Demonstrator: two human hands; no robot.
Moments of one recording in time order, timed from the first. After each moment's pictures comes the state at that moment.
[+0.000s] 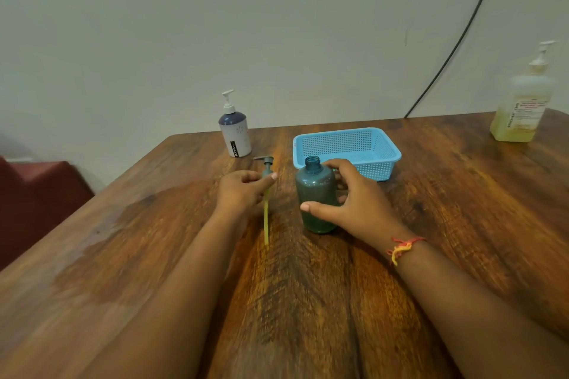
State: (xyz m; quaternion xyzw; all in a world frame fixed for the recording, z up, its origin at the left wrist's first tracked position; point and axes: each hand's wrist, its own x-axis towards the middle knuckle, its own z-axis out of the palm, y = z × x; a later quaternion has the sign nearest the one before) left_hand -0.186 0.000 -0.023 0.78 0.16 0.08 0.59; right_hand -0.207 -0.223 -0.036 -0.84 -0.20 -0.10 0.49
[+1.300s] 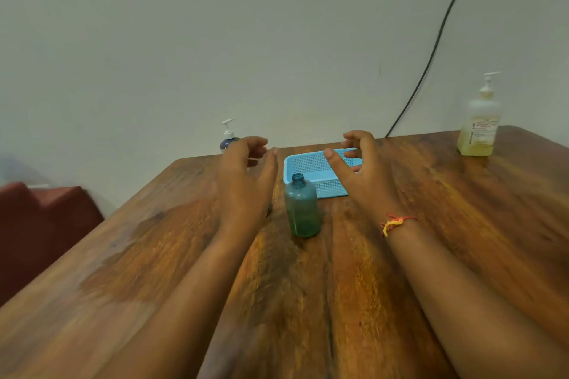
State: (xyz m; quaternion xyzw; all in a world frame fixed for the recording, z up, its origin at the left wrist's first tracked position) left_hand -0.273 -0.065 0.054 0.79 -0.08 0.45 0.42; right_hand -0.211 -0.260 0.014 -0.77 -0.15 -0.28 0.56
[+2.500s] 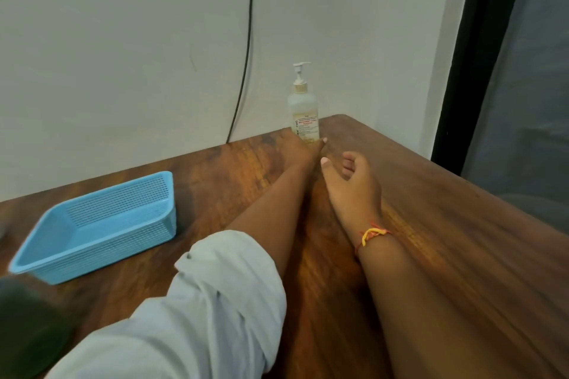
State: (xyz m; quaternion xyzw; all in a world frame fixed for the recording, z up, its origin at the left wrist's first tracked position) left_hand -0.002 -0.511 -0.039 0.83 -0.06 0.08 0.54; right_hand -0.147 -0.547 -0.056 -0.74 0.23 -0.33 0.53
